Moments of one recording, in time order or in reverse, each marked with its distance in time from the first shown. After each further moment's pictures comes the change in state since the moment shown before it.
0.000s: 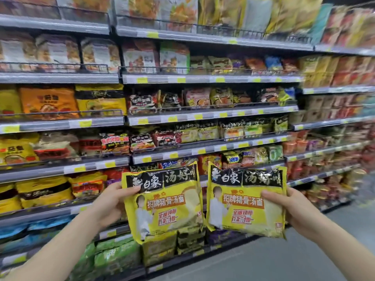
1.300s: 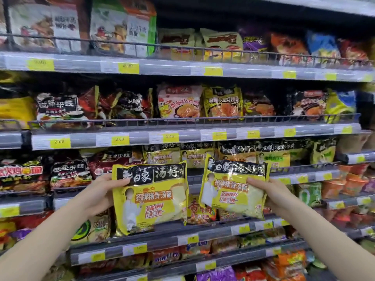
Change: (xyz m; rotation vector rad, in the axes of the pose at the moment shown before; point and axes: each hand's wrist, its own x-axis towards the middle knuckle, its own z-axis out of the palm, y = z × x) left_hand 0.430 0.015 0.108 0.000 0.146 0.047; right_hand 0.526 -0.004 -0.125 0.087 -0.053 0.062
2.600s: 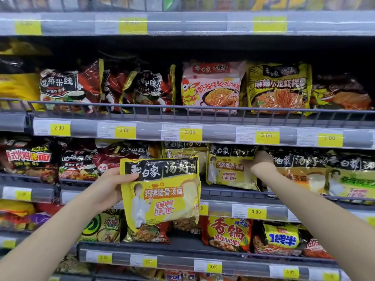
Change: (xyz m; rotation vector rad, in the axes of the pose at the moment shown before) left_hand 0.080 -0.032 -0.017 -0.021 0.080 0.041; right_hand 0.222 -0.021 0.113 -1.108 0.084 -0.111
